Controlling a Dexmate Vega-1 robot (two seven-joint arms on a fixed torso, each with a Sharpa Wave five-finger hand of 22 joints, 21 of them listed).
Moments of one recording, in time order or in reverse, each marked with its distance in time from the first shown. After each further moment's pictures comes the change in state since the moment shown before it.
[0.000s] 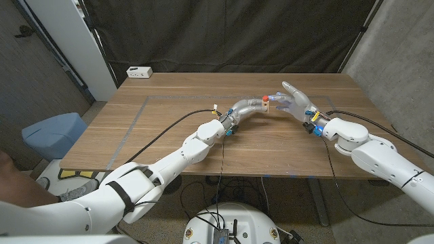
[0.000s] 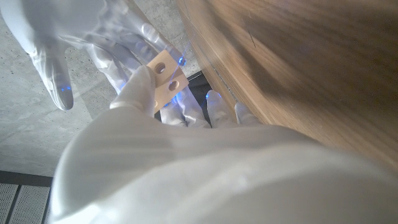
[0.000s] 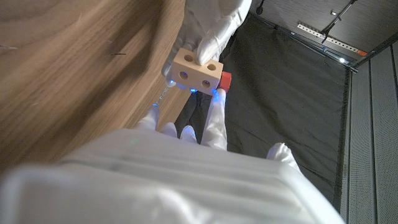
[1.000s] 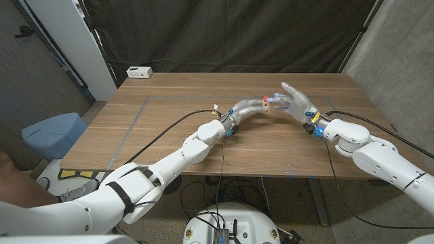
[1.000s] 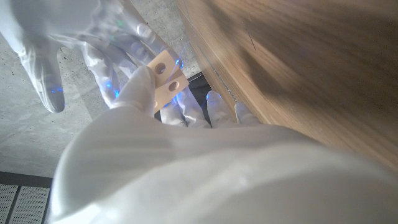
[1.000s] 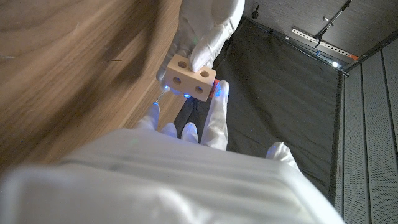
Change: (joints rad) left arm 0.002 0.001 0.002 -0.005 0.001 0.005 -0.001; left_hand 0.000 0.000 0.004 -0.004 0.001 0.000 0.000 -0.003 0.008 -0.005 0.005 0.000 0.005 -0.006 -0.006 0.000 0.000 0.001 0.001 0.000 0.000; right arm -0.017 -0.004 0.010 -0.010 0.002 0.017 0.011; right_hand 0.006 0.006 -0.008 0.000 0.011 0.079 0.011 0.016 0.003 0.054 -0.007 0.007 0.000 -0.005 -0.005 0.007 -0.005 0.021 0.000 0.000 0.000
